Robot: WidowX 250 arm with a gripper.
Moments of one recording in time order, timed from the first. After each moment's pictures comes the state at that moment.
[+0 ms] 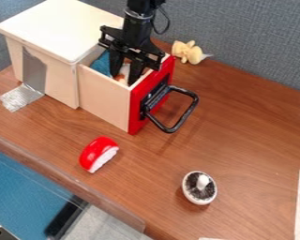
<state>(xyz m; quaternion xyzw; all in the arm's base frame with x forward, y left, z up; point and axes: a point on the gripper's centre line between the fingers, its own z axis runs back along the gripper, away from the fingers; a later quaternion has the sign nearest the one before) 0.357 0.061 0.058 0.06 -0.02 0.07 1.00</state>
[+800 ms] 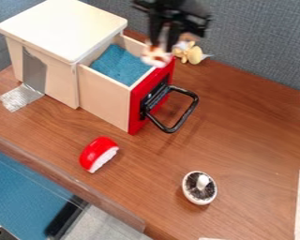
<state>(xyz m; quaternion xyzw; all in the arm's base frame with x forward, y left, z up) 0.358 -0.009 0.141 0.06 -0.11 0.03 0.99</state>
